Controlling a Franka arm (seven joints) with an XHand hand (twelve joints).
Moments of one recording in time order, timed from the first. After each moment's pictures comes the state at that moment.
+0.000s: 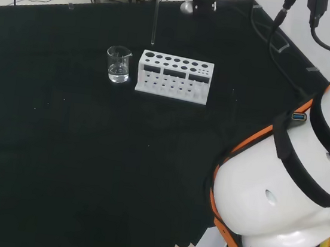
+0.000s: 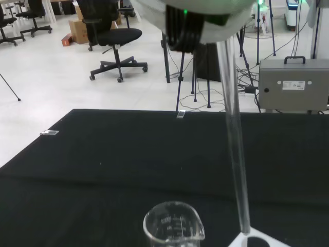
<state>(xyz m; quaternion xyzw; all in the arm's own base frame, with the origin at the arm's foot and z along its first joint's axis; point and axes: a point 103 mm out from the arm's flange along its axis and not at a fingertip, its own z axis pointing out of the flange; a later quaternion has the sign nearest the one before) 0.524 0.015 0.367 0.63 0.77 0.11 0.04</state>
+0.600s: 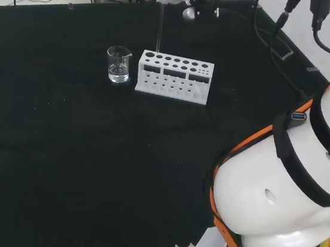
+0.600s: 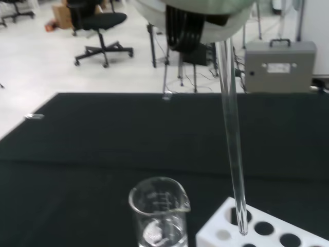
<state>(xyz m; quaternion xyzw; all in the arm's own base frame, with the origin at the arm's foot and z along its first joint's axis) 0.517 0.008 0.355 0.65 0.76 0.09 0.02</state>
